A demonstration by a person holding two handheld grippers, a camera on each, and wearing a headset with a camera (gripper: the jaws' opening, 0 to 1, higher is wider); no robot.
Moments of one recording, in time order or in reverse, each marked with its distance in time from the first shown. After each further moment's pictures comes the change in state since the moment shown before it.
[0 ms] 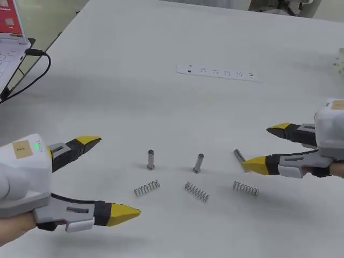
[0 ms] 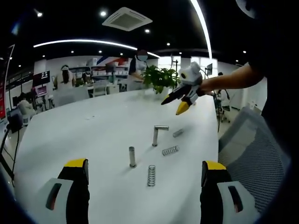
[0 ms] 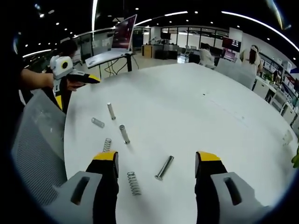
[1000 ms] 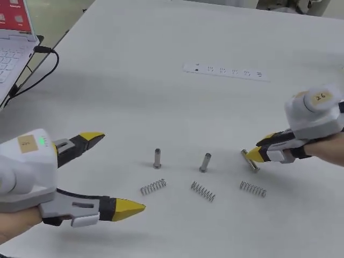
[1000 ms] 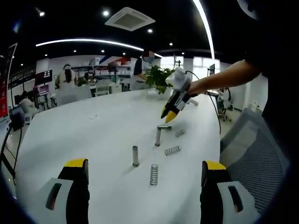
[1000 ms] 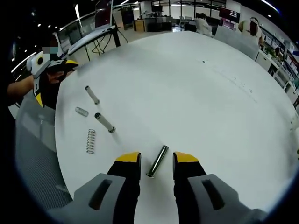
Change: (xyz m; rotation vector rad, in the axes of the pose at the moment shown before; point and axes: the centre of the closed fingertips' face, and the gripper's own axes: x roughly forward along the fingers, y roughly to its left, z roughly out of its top) left arm -0.003 0.004 -0.001 -0.014 0.007 0.020; right arm 0.040 -0.017 -0.036 0.117 0.271 0.014
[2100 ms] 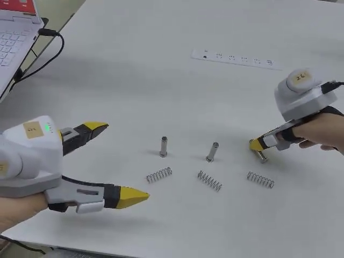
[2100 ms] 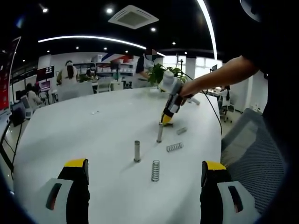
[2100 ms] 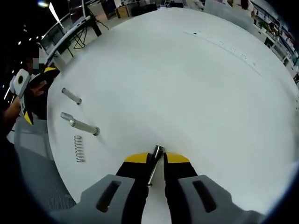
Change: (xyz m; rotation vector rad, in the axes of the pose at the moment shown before) left arm 0.002 0.005 -0.011 -0.031 0.015 0.007; right arm 0.034 -0.011 -0.014 0.155 0.180 -0.009
